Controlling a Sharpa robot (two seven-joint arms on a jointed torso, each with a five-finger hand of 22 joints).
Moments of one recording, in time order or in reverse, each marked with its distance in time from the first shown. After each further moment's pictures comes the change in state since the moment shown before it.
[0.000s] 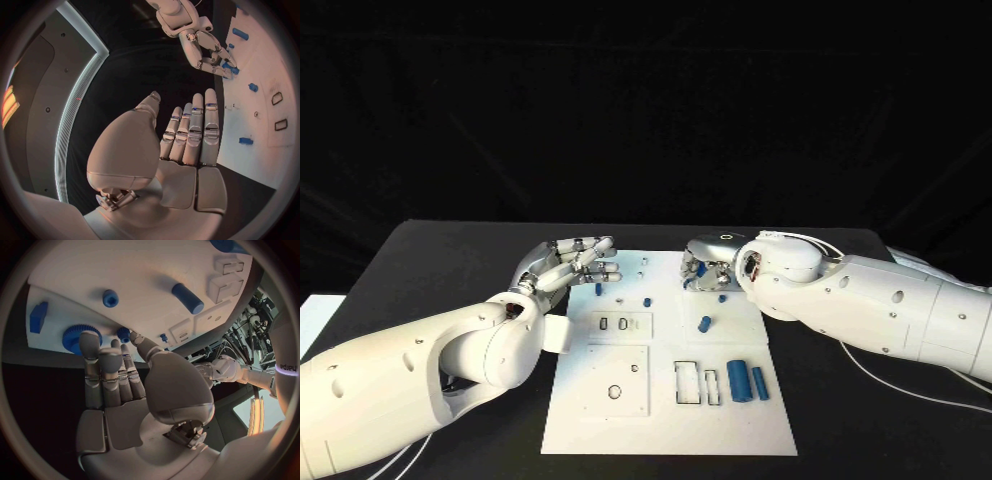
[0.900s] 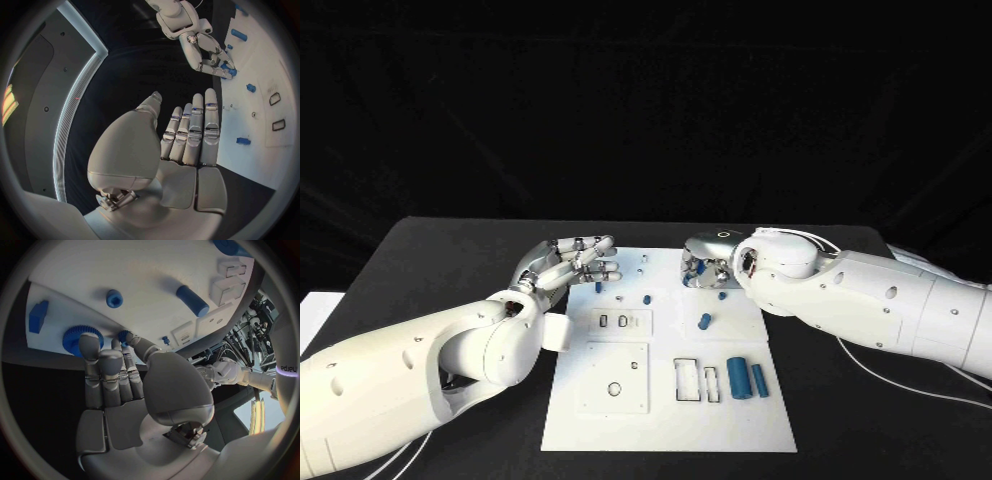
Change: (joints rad) left arm 0.000 0.002 0.000 -0.002 0.000 0.006 -0.015; left_hand 0.011 0.011 0.003 -0.014 0.000 0.004 0.004 0.000 0.000 -0.004 0.004 0.000 0.000 0.000 0.000 -0.006 0.004 0.000 0.007 0.000 -0.006 -0.003; right arm 0.000 0.015 0.002 -0.022 -0.014 0.021 0.008; right_hand 0.031 0.031 0.062 0.017 -0.016 0.047 -0.011 0.001 0.005 0.036 -0.015 0.012 0.000 0.000 0.000 0.021 0.016 0.000 -0.004 -0.004 0.026 0.022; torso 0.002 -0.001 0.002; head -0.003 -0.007
